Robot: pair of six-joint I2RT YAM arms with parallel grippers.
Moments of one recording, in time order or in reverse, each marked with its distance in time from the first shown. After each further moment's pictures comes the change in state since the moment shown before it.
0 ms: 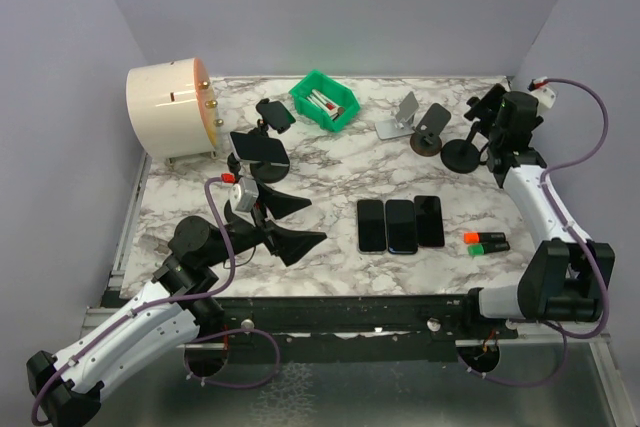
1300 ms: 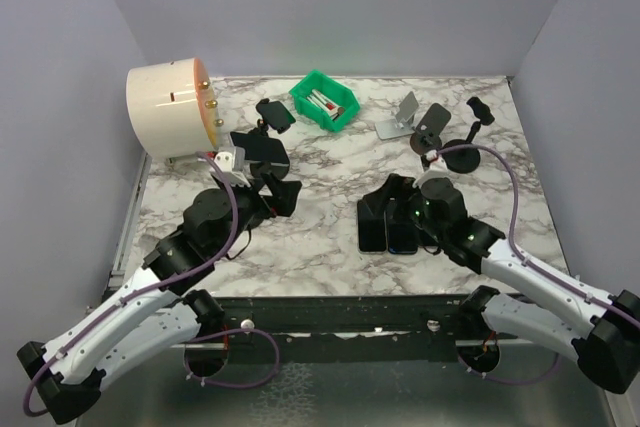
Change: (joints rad) left arm -0.026 0.115 0.245 -0.499 -0.698 -0.097; right arm 0.761 -0.410 -0.426 -0.067 -0.122 0.115
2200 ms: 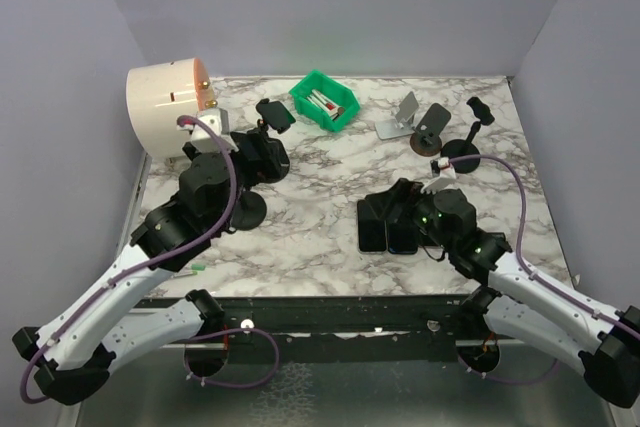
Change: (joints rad) left arm 0.000 0.214 0.417 -0.251 -0.337 0.113; right arm -0.001 -0.134 -0.144 0.143 0.002 0.073
